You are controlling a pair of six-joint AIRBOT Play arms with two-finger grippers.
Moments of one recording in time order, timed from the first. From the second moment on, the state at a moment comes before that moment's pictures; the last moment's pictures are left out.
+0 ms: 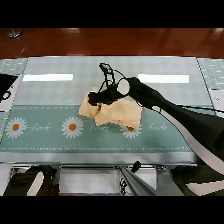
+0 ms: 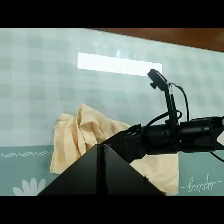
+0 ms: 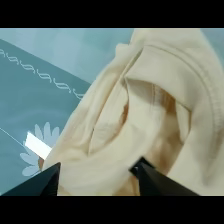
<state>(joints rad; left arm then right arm) 0.10 -0.52 1.16 1.07 -1.25 -1.59 0.69 -1.67 1.41 -0.99 0.75 1.69</state>
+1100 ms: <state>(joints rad) 0.10 -0.53 1.05 1.07 -1.18 -1.59 0.08 -1.33 0.68 -0.70 0.97 1.29</state>
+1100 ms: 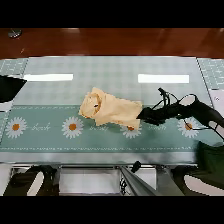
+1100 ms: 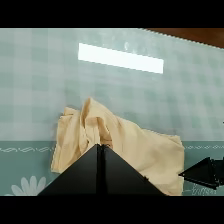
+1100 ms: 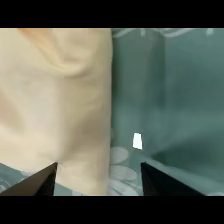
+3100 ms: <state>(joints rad) 0.10 -0.75 1.05 1.12 -1.09 -1.37 -0.45 -1.21 1.94 -1.32 1.85 1.77</state>
